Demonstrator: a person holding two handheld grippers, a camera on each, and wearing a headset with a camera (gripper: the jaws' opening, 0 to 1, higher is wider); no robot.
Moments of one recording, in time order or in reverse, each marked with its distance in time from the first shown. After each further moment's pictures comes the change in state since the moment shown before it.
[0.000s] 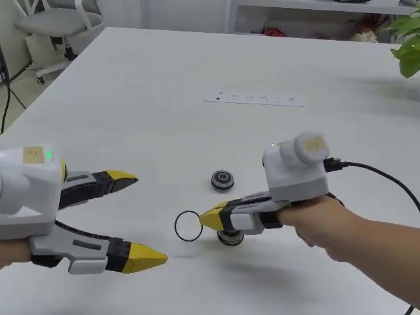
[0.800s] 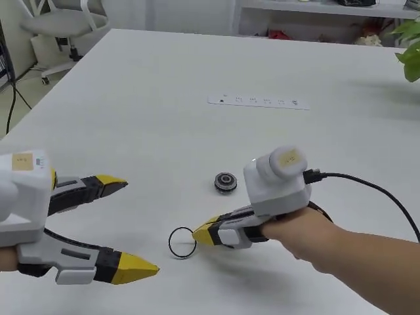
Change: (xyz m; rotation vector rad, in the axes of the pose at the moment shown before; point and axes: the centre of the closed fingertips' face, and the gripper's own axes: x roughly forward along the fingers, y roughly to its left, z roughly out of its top) left arm -0.012 0.002 -0.010 -0.023 0.014 0.017; right arm 0.022 0.002 -0.019 -0.022 0.090 -0.039
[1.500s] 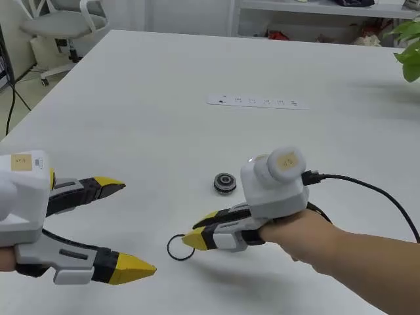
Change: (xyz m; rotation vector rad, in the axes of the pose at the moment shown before) left arm 0.000 0.001 -0.002 -0.005 0.014 -0.001; right arm -0.003 0.007 0.010 -0.064 -0.041 0.005
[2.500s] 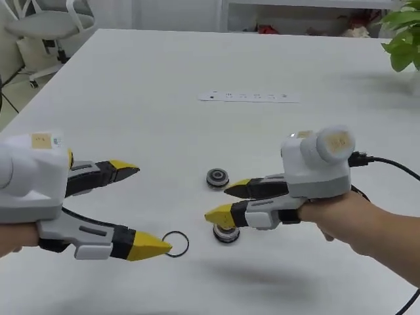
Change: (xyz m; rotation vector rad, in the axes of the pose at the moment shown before) left arm 0.027 0.001 0.026 0.040 -0.017 -0.047; right arm -0.062 -0.029 0.016 -0.068 -0.124 -0.099
